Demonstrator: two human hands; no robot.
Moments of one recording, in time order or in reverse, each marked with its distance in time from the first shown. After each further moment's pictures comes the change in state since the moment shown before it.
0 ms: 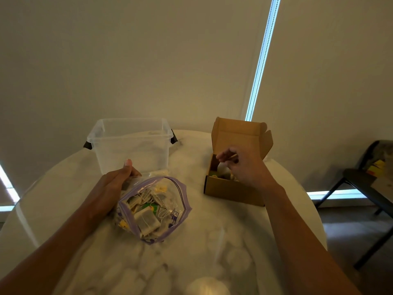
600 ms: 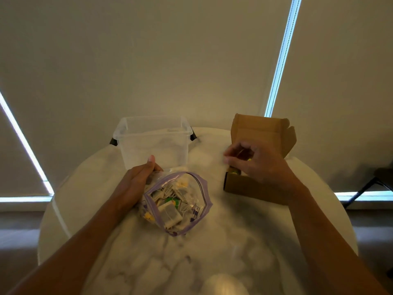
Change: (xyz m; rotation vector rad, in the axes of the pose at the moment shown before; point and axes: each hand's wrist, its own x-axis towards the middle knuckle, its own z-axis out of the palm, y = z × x) left_hand 0.002 -0.003 -0.002 0.037 0.027 -0.009; right_hand -0.019 -0.049 -0.003 0.057 -0.076 -0.136
